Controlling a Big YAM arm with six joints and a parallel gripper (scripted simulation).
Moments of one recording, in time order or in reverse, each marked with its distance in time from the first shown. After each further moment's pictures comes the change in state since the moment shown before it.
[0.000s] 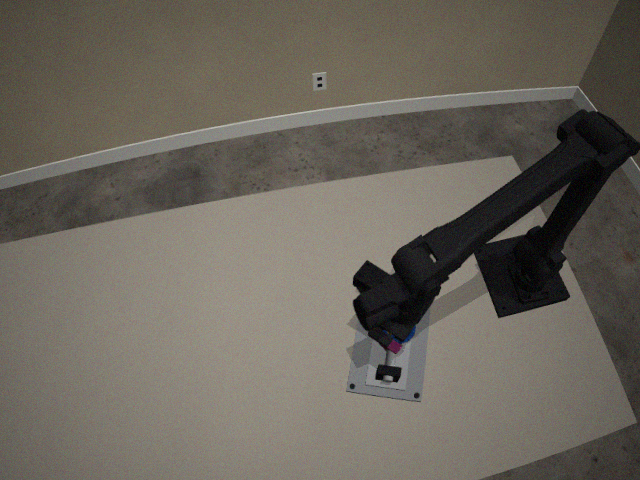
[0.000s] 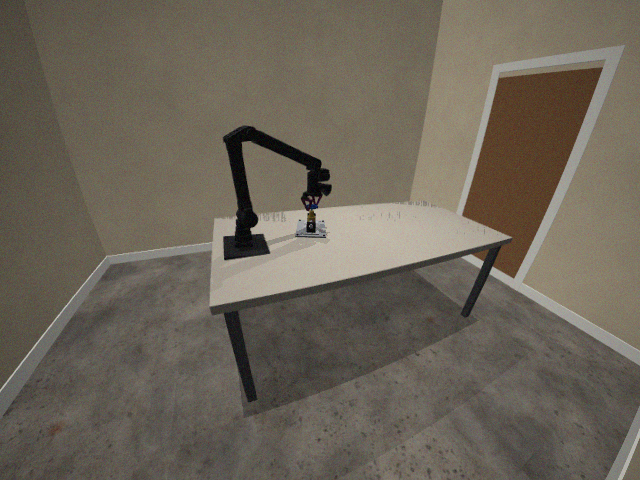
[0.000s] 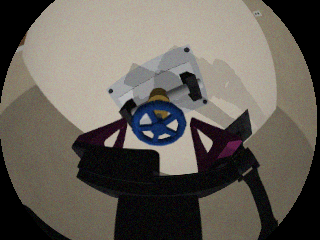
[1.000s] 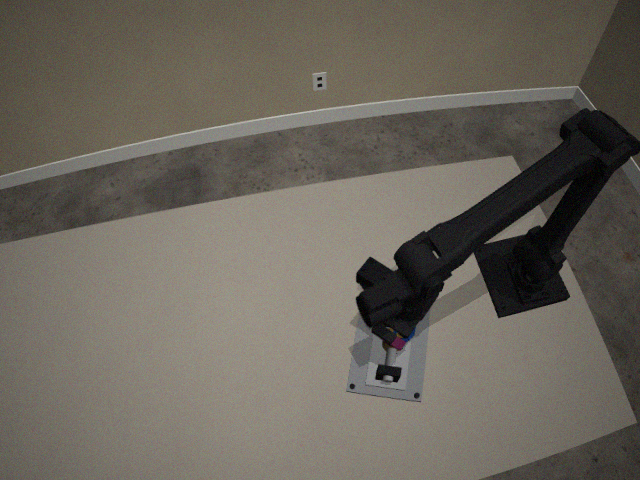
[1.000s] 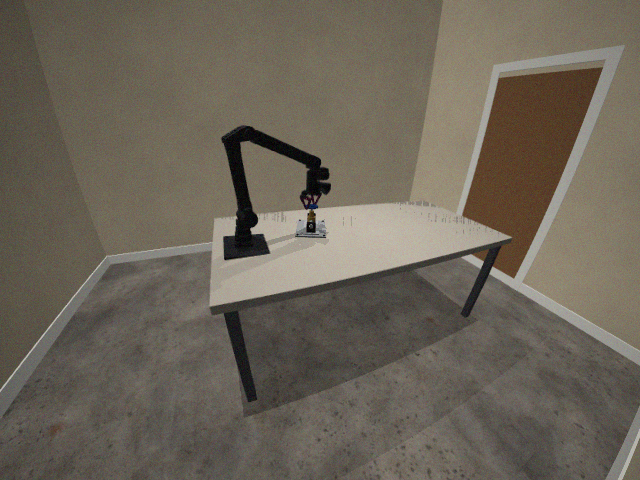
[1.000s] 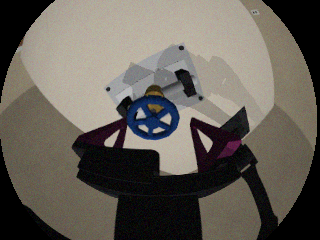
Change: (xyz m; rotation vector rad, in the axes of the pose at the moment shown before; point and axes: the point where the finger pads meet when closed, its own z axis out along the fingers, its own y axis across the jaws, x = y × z) arm 0.004 -0.008 -0.009 0.018 0.010 0.001
